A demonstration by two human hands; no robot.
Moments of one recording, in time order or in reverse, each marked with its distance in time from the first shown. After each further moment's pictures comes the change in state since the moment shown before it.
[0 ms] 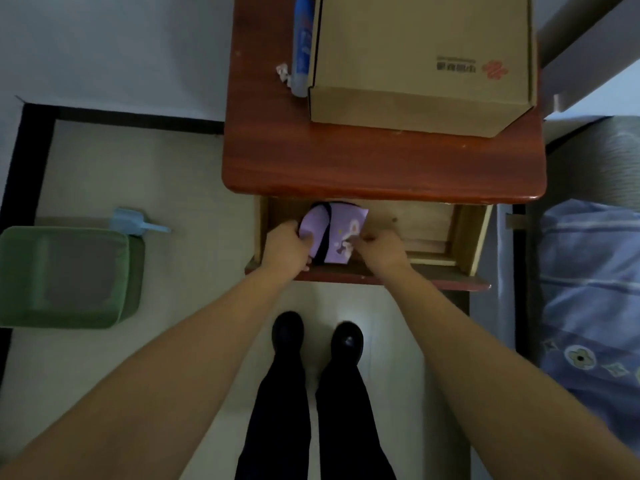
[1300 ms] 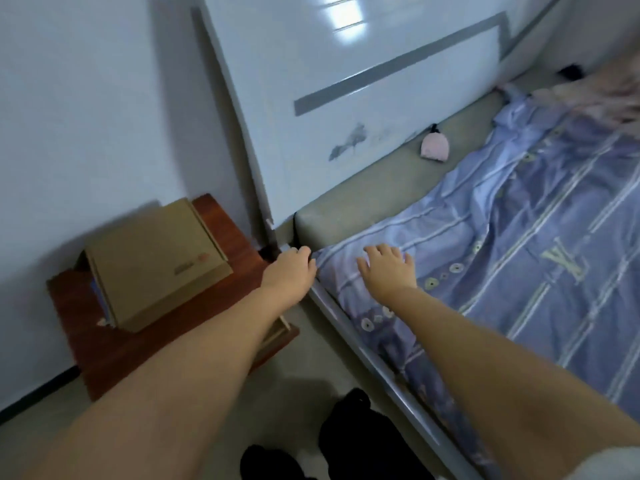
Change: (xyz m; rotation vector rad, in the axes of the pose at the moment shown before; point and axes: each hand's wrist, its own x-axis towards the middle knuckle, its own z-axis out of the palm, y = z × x) left_hand -0.250 0.297 0.128 0.952 -0.229 1.012; right_hand -0.243 0.096 -0.313 -0.373 0.694 0.197
